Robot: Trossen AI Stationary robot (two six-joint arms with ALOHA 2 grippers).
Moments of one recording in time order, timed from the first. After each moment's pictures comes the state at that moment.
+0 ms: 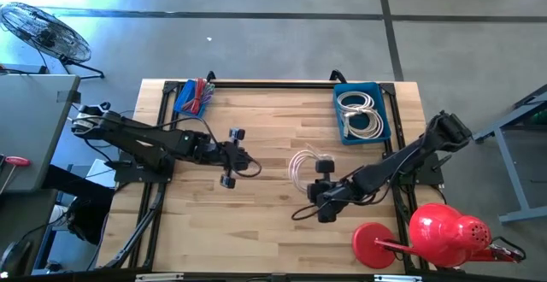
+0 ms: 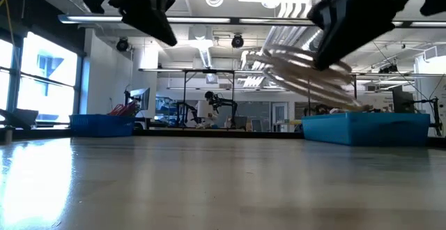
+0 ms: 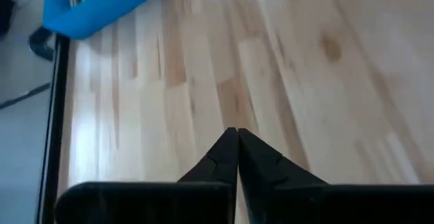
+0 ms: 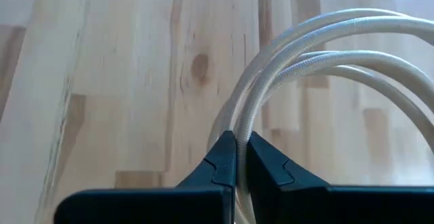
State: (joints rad) left arm -0.19 1.29 0.98 -0.46 -0.32 0.26; right arm 0.49 1.56 1.01 -0.51 0.43 0.30
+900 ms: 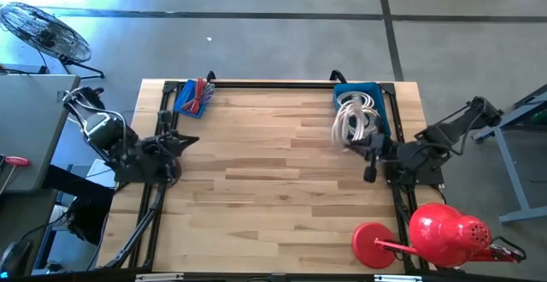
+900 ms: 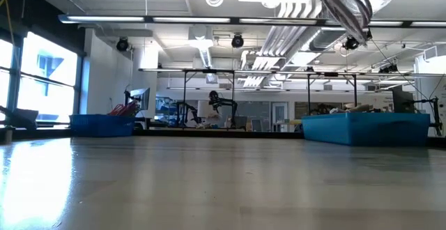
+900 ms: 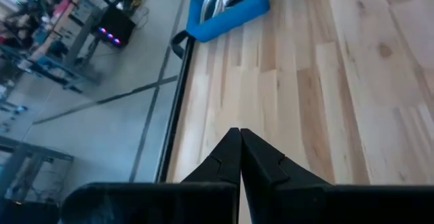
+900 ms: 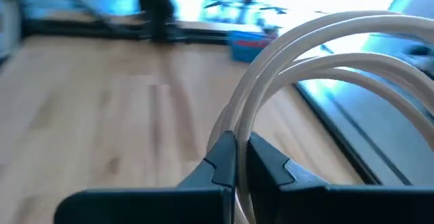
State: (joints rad) left arm -0.70 0.84 1.12 -1.21 -0.96 -0.23; right arm 0.52 0.72 0.78 -0.54 0.75 0.19
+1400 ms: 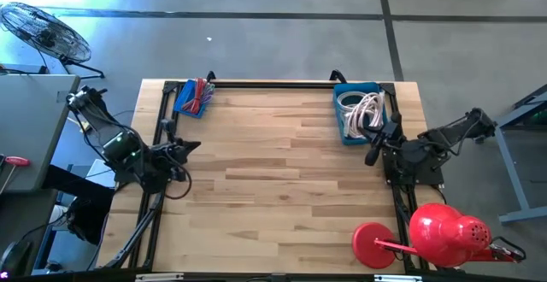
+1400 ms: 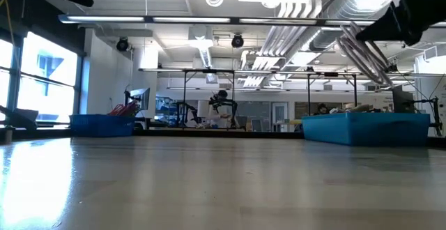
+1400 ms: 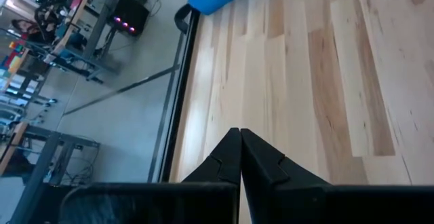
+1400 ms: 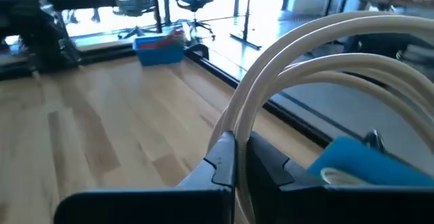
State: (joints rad) left arm -0.75 0.83 0.93 -1.23 -1.03 -0.35; right arm 0.45 0.33 0.42 -0.54 1.03 0.38
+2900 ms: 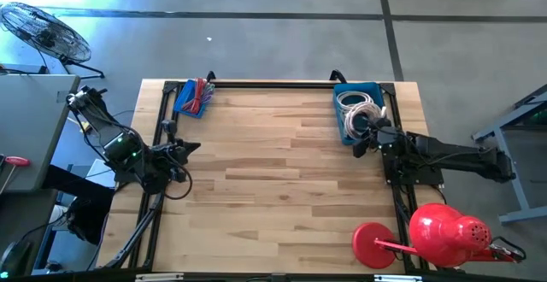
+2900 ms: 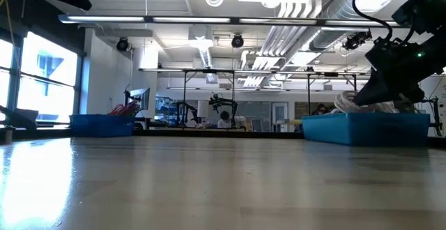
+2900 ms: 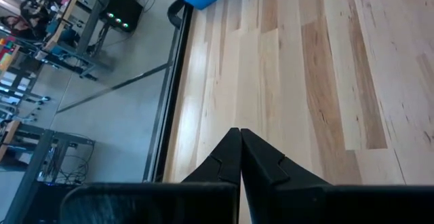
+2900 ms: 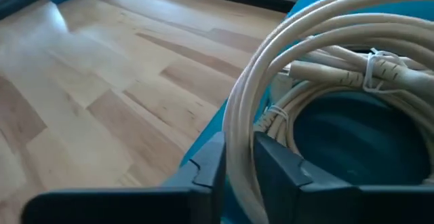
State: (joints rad) left arm -0.75 0.83 0.91 -1.24 -1.00 -0.37; right arm -0.23 0.31 0.15 -0.44 0.45 0.55
